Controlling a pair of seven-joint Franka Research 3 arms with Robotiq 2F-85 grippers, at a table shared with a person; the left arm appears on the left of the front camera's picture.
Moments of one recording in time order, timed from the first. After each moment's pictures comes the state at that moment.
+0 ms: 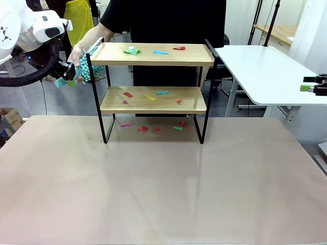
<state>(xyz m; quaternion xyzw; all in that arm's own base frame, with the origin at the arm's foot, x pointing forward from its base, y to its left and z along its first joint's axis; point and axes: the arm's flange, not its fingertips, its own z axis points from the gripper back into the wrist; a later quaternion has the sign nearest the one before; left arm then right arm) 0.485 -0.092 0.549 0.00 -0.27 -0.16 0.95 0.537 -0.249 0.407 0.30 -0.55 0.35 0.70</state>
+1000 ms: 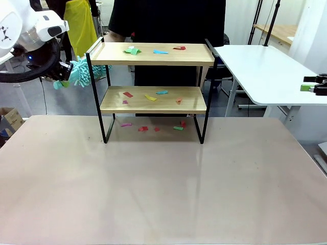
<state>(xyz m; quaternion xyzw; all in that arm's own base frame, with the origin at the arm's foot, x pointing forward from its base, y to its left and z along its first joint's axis) 0.483 -0.093 0.548 0.01 -0.26 -0.10 0.96 0.537 -0.249 0.407 0.30 -0.55 0.35 0.70</state>
